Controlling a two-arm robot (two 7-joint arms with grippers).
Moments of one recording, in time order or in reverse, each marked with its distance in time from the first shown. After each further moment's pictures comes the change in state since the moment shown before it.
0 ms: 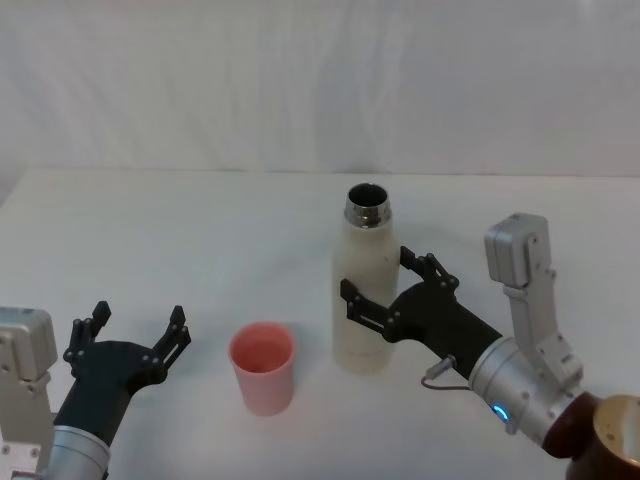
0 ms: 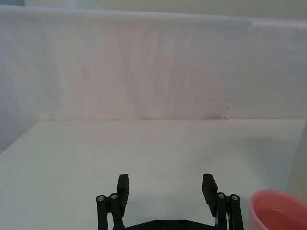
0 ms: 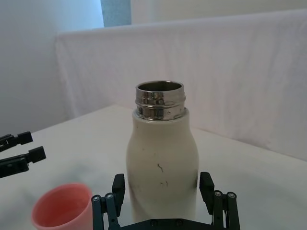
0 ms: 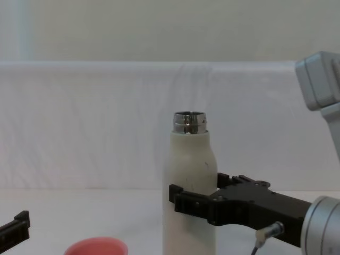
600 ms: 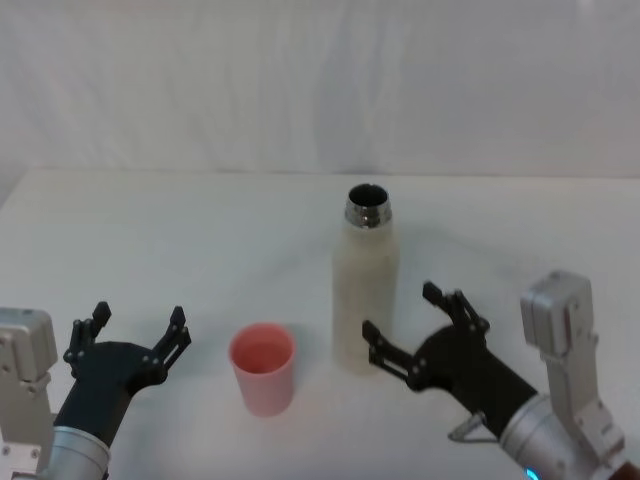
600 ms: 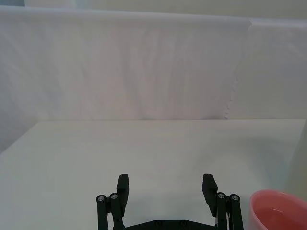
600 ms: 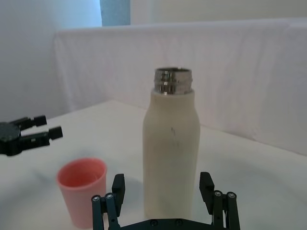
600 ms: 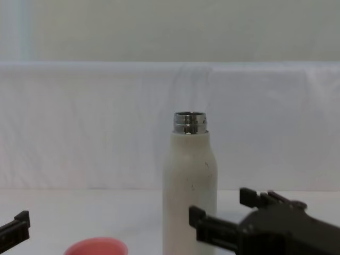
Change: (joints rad) left arm 0.000 0.000 0.000 0.000 0.000 0.000 0.000; right arm -0.180 0.067 0.014 -0.157 -0.039 -0.057 -0.055
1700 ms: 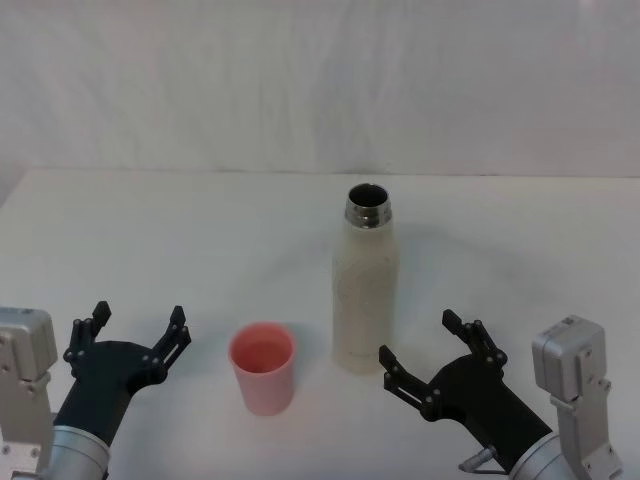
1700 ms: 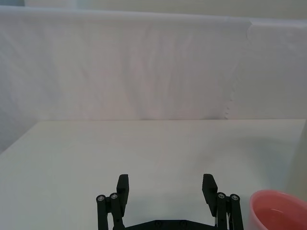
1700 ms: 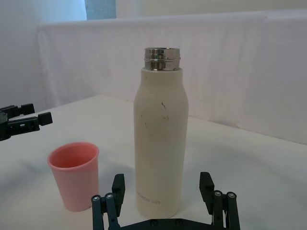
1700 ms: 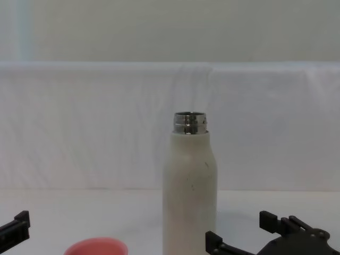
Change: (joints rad) left arm 0.000 0.000 0.000 0.000 0.000 0.000 0.000; right arm -0.098 -0.028 0.030 -0.006 -0.065 -0.066 -0.045
